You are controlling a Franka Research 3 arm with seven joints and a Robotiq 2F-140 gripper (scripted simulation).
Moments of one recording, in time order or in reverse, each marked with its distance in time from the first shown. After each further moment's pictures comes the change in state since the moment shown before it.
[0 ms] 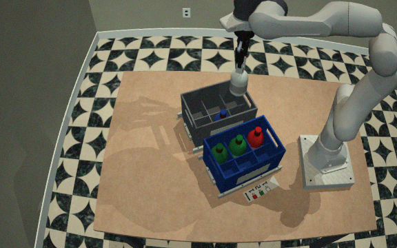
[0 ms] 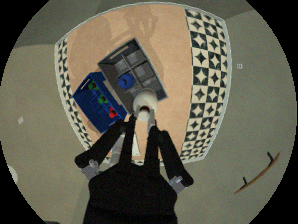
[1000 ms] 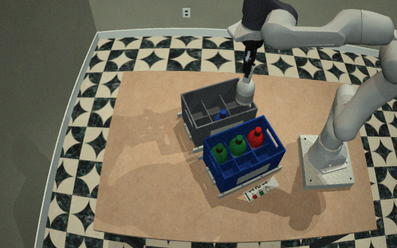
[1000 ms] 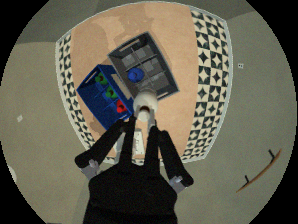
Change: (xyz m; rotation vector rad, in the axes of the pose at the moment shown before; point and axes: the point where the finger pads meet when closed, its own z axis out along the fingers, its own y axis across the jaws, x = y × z) arm -0.040 -0.037 0.000 -0.002 0.002 -0.004
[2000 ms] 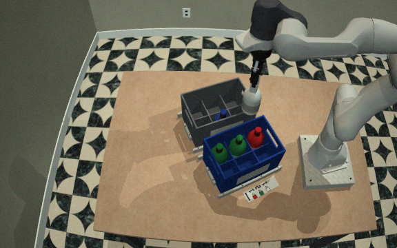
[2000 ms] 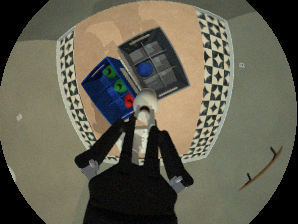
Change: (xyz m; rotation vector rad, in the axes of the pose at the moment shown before) arm -0.038 -0.036 0.000 -0.001 0.002 0.001
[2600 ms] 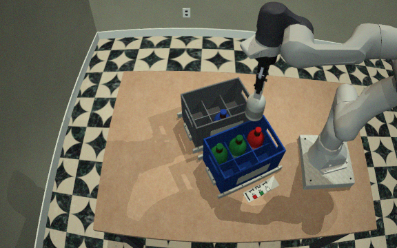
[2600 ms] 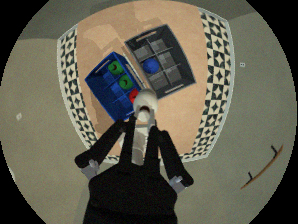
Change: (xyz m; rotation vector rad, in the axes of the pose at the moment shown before) arm -0.023 -0.022 0.000 0.000 0.001 0.000
